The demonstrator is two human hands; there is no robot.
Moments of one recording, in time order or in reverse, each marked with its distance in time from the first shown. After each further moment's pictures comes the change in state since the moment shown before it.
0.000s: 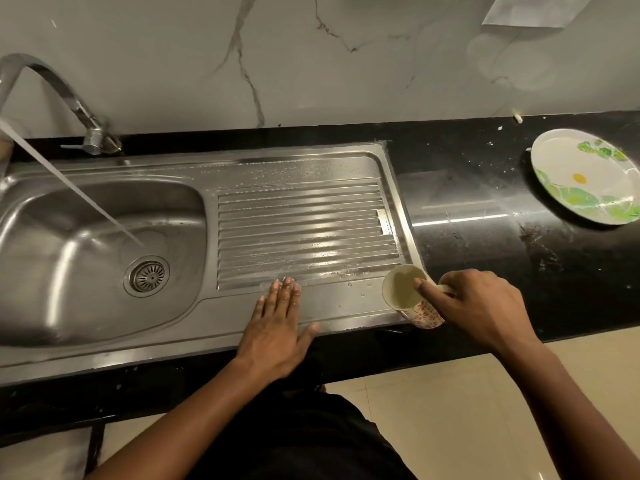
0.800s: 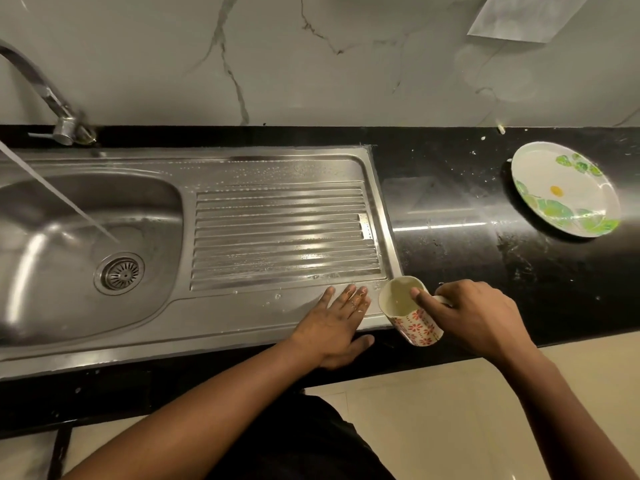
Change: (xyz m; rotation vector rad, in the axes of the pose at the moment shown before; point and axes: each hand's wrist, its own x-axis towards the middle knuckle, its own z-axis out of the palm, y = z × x) left_hand 0.066 0.112 0.003 0.063 -0.065 0.452; right_hand 0.000 0.026 -0.020 -0.120 -0.127 0.049
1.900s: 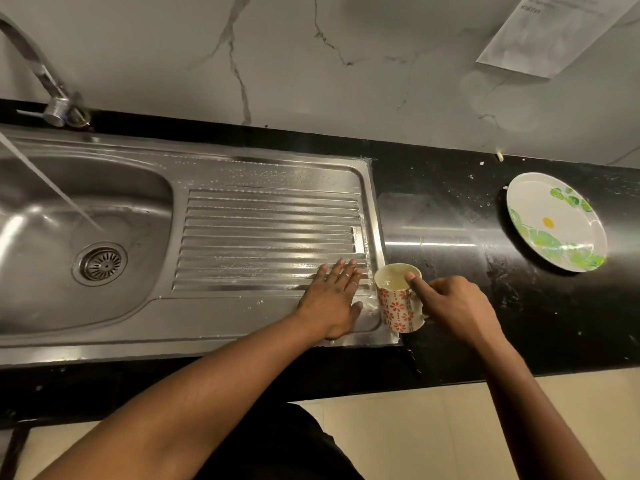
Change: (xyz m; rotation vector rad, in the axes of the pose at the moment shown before) left_hand 0.065 -0.013 -0.030 -0.015 0.114 -0.205; right_hand 0.056 0.012 0.004 0.289 -0.036 0.158
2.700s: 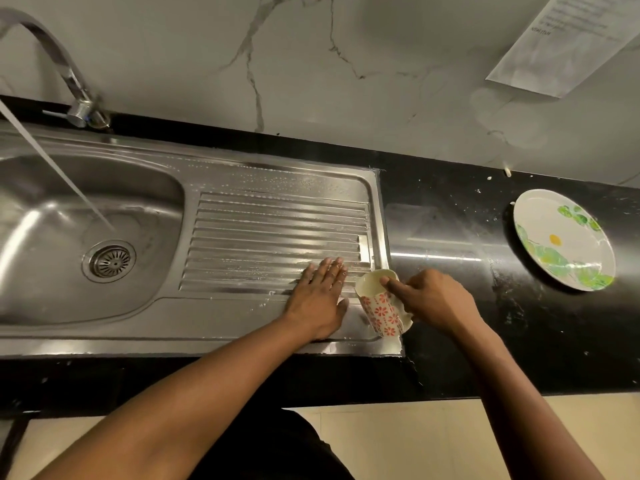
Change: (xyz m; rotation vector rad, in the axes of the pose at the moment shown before) left_hand -0.010 -0.025 0.002 -0.012 0.105 -0.113; right_hand 0.028 -0.035 0.006 -0.164 -0.124 -0.100
